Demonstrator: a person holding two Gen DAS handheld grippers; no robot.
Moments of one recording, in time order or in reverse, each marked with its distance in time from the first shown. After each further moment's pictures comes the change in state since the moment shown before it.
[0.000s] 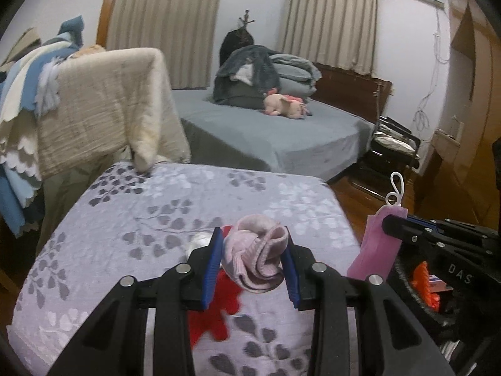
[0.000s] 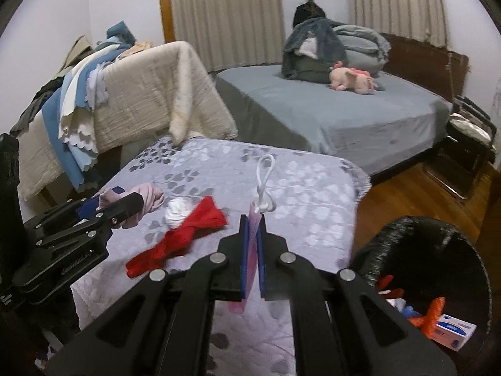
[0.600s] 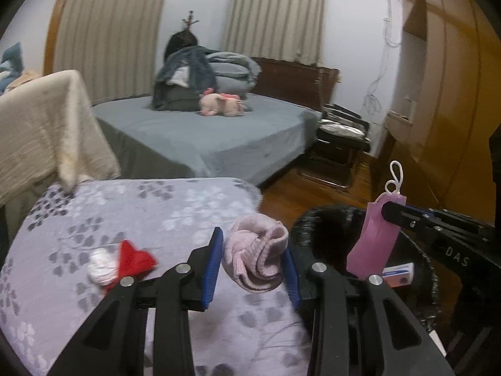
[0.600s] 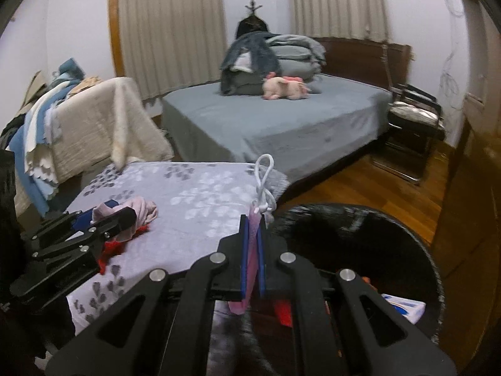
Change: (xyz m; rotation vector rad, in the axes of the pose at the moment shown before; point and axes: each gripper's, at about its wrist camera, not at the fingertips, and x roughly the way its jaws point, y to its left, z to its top) left arm 0.011 -0.121 0.005 0.127 0.010 -0.213; right arm -0.073 -0.109 -0.031 0.145 -0.066 -0.199
